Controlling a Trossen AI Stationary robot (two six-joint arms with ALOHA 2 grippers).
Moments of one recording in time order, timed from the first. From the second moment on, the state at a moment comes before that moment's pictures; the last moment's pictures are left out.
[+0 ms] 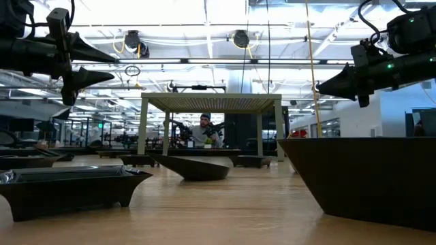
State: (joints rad) left arm 0.08 0.08 0.03 0.07 -0.26 -0.68; right arm -0.64 0.35 0.06 0.21 -0.11 0.28
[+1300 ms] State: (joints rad) left arm 0.08 0.08 0.03 0.07 -0.26 -0.68; right arm -0.64 0.37 0.06 0.33 -0.08 0.51
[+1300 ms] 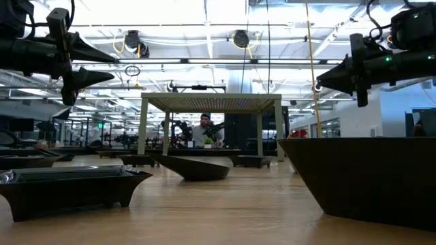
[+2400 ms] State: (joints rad) left arm 0.08 0.08 0.03 0.07 -0.26 -0.68; right arm -0.78 1.00 0.74 -0.73 0.03 0.25
